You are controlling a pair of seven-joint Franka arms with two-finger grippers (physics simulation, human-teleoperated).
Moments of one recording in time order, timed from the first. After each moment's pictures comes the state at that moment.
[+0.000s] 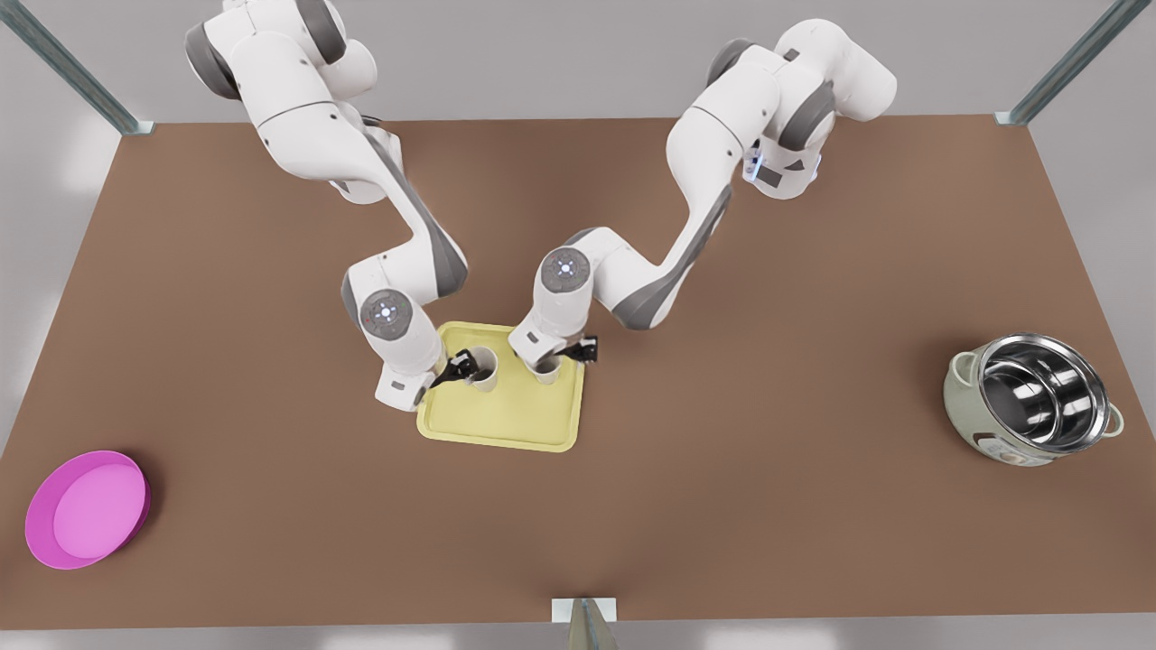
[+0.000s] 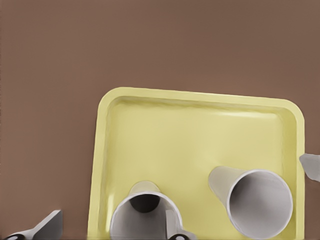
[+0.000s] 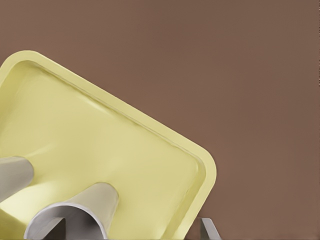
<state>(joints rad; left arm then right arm) -0.79 0.84 -0.02 -1.14 0.03 2.06 -0.76 0.33 0.46 0.11 -1.75 -0.05 2.22 0.06</state>
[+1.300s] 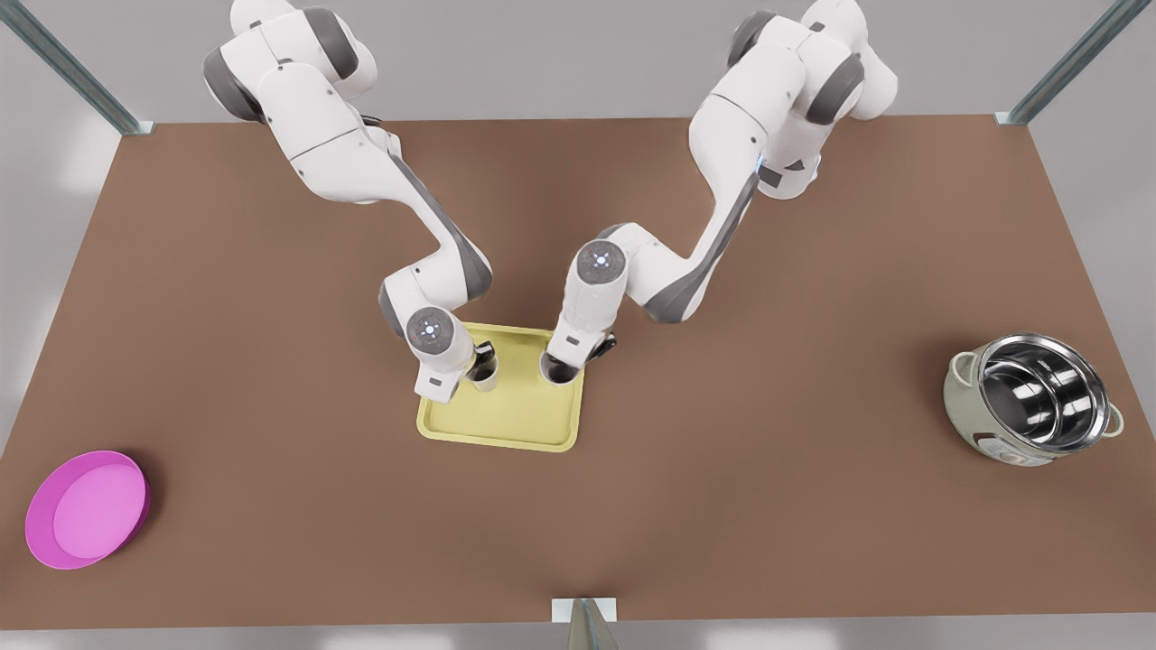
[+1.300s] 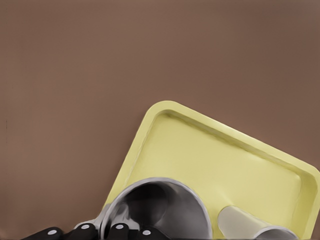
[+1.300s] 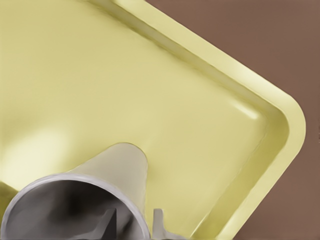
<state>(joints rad) -0.71 0.58 -0.03 -1.55 0.01 2.25 -1.06 0.36 0.54 0.15 -1.80 -0.04 2.19 0.08</state>
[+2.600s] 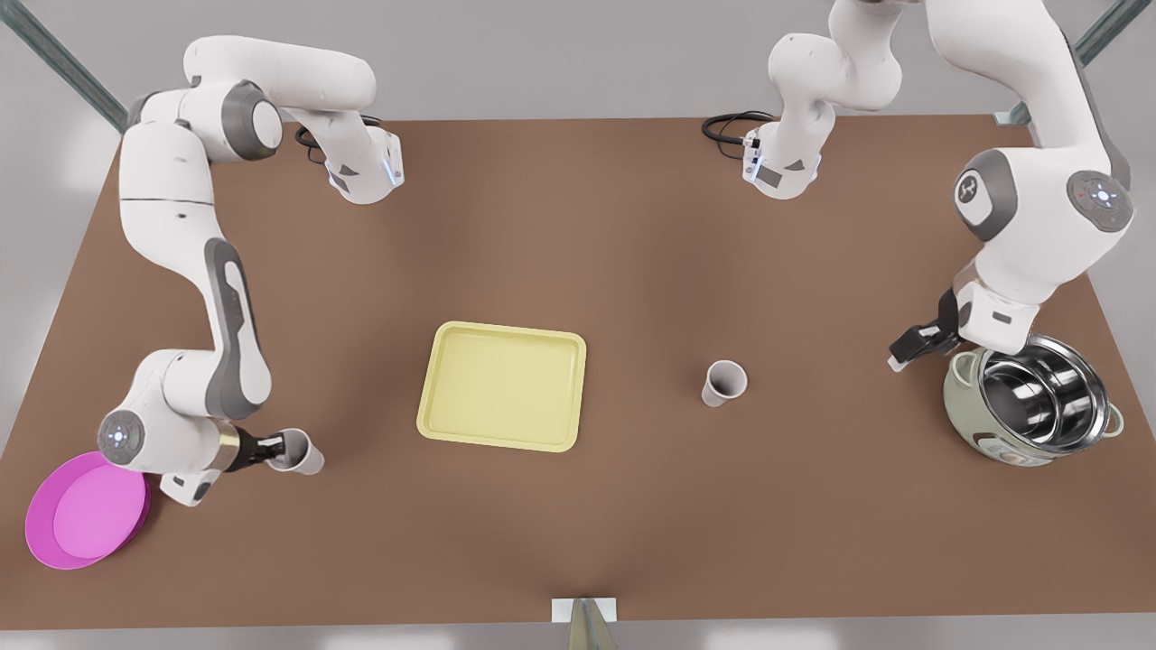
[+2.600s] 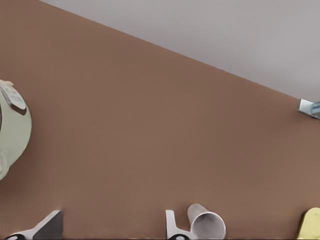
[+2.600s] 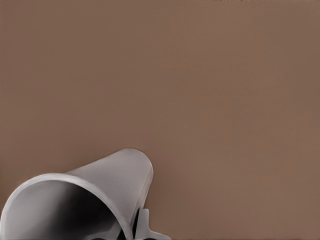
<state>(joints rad) -0.42 0.10 0.42 -1.71 -0.12 1.95 -0.27 -0.19 0.78 0.15 -1.31 0.00 1.98 -0.41</state>
